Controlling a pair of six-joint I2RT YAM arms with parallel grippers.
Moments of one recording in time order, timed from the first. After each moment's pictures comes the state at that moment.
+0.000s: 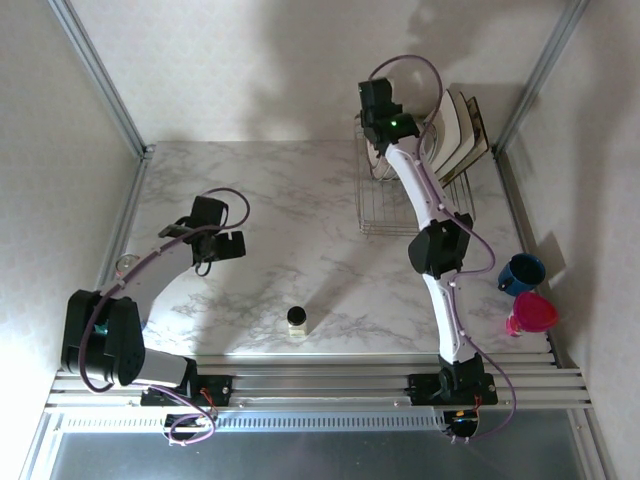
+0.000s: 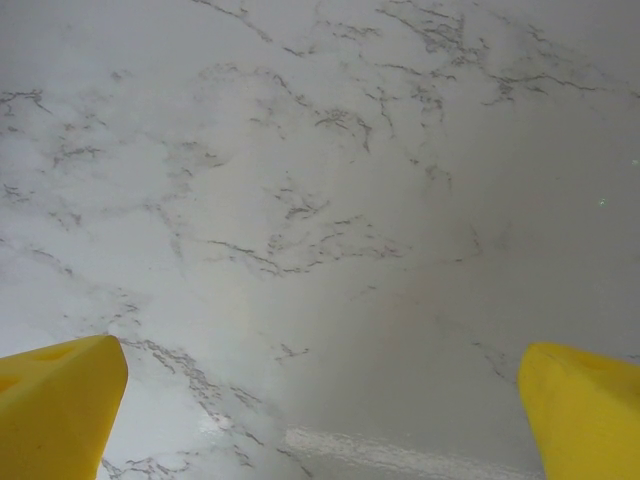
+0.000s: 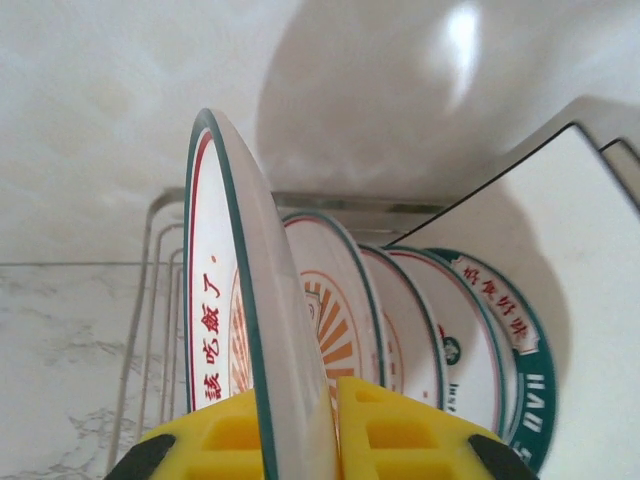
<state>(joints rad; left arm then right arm) -0.18 1.41 0.92 -0.60 -0.17 -0.38 0.41 2.39 2.65 -0.86 0.55 0.07</state>
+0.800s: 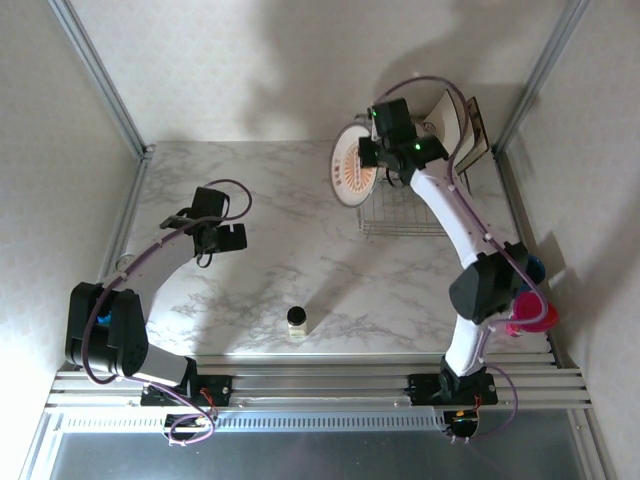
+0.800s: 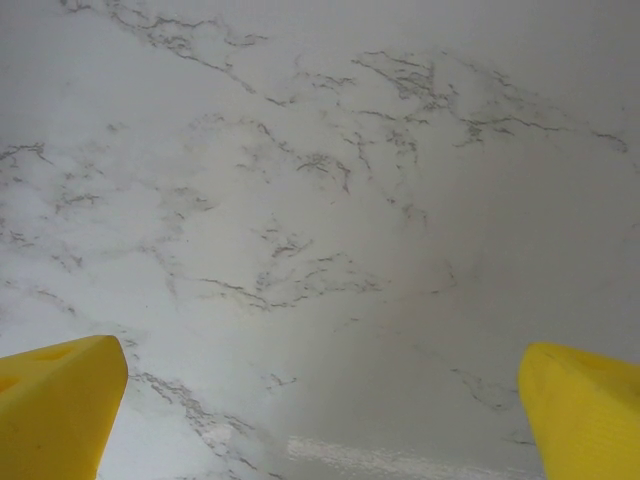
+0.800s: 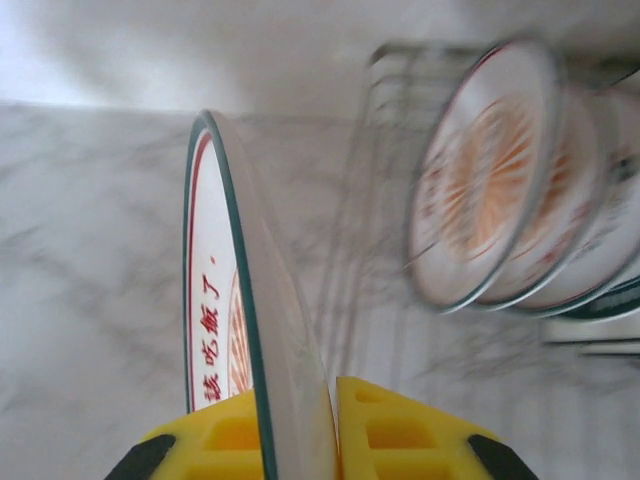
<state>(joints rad) -0.18 1.46 1.00 -0.62 -0.16 -0.36 0.45 1.80 1.86 -0.76 0.06 0.25</state>
